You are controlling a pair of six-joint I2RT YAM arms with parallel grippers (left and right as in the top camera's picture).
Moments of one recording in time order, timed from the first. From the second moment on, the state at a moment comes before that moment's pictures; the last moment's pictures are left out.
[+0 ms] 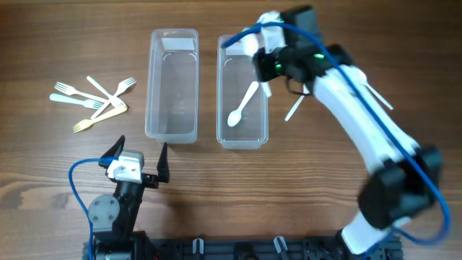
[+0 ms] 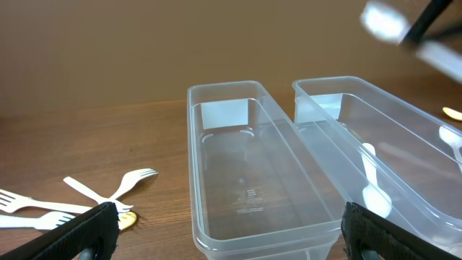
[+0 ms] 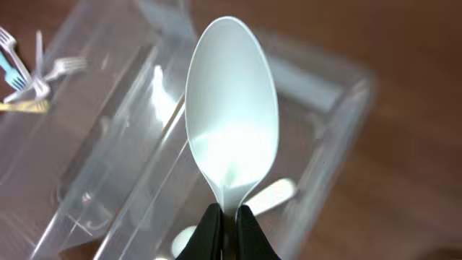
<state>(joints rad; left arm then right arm) 0.05 0.01 0.05 -0.15 0.21 0.05 0.38 1.84 1.56 -0.63 -0.26 0.03</state>
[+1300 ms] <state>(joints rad) 0.05 0.01 0.05 -0.15 0.21 0.05 -0.03 1.90 1.56 -0.90 0.28 -0.31</state>
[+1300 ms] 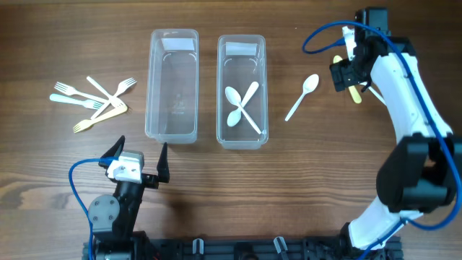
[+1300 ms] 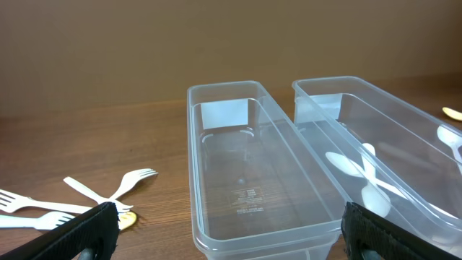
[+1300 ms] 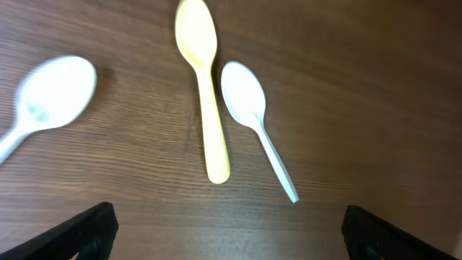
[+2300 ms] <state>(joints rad) 0.05 0.01 0.05 -0.15 0.21 0.05 -0.23 2.09 1.44 -0.66 -0.14 -0.44</state>
